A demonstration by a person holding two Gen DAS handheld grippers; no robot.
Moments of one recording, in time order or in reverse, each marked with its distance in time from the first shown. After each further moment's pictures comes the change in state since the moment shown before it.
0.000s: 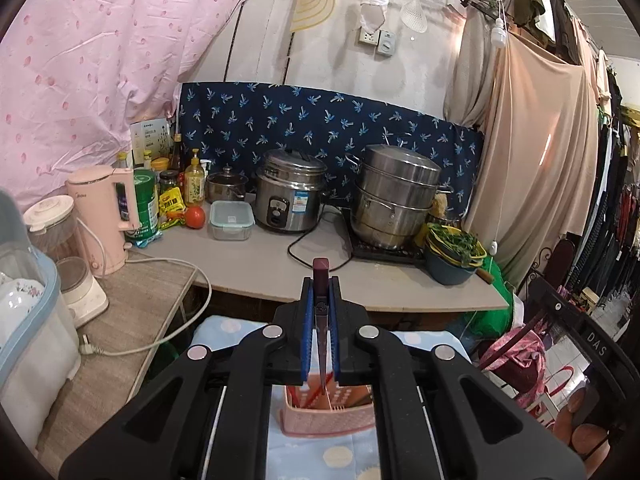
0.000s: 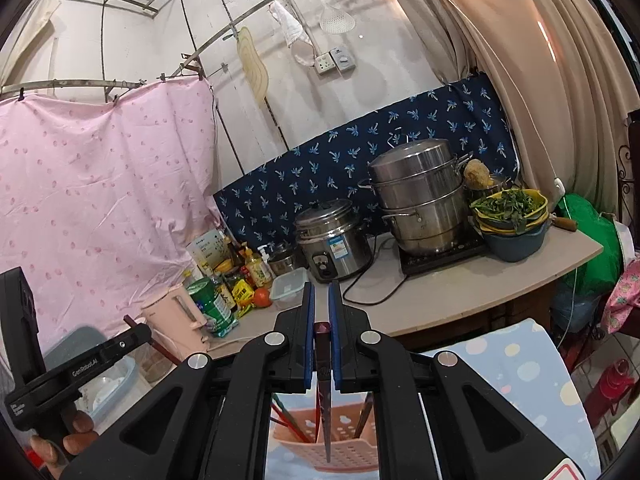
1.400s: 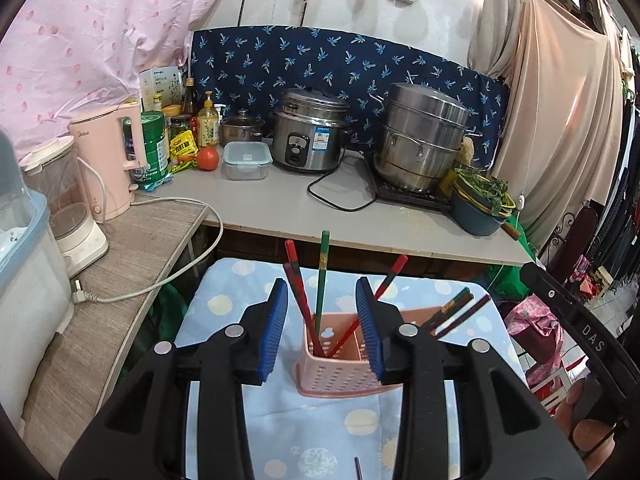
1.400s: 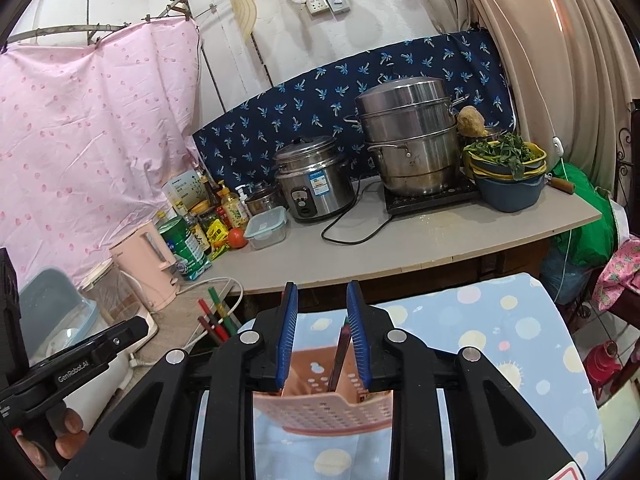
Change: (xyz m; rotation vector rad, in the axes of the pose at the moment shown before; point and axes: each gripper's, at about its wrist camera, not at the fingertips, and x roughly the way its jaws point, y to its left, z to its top) left arm 0.041 0.017 -0.074 -0.008 0.173 0.060; right arm 0.030 -0.015 -0.081 -0.061 0.195 -0.069
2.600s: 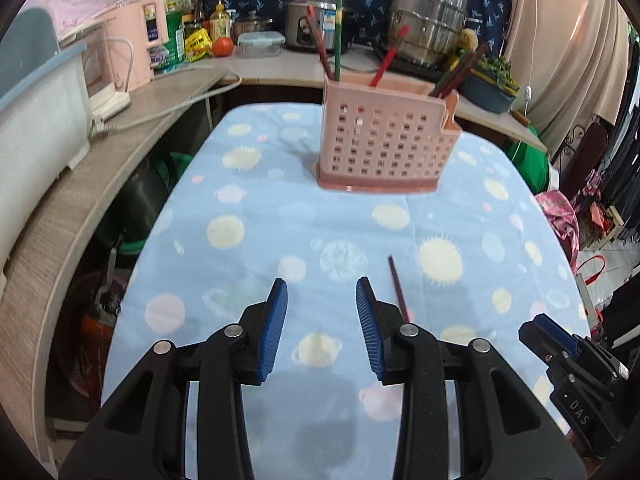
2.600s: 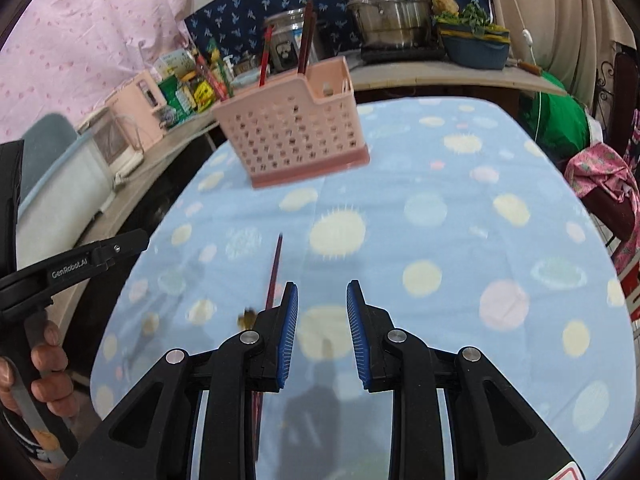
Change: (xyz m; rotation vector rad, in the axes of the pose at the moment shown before) left arm -0.033 0.014 -0.205 0.030 0.295 0.055; right arm -0.086 -0.019 -0.240 -0.048 0.382 -0.077
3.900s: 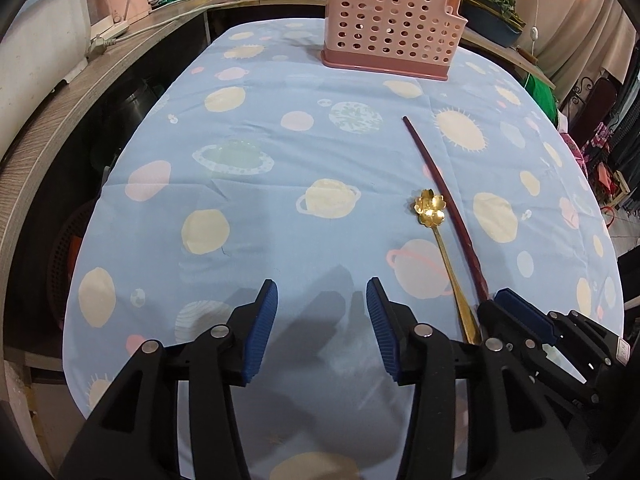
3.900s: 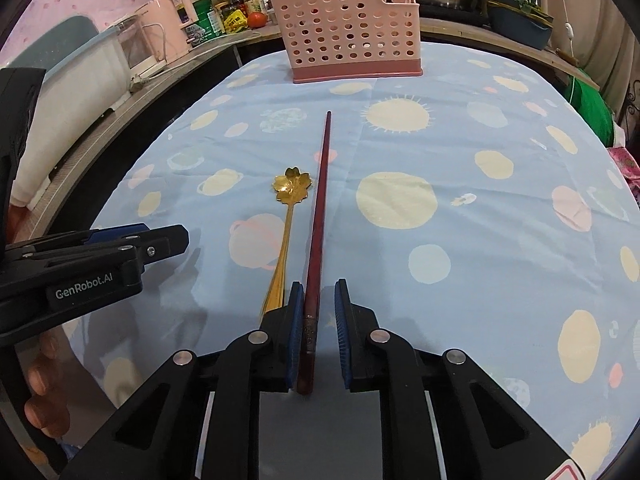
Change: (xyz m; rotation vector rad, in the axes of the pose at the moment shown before) left arm 0.025 0.005 -0.089 0.023 0.179 0.014; right arm 0.032 0.041 -0.073 -0.135 0.130 -0.016
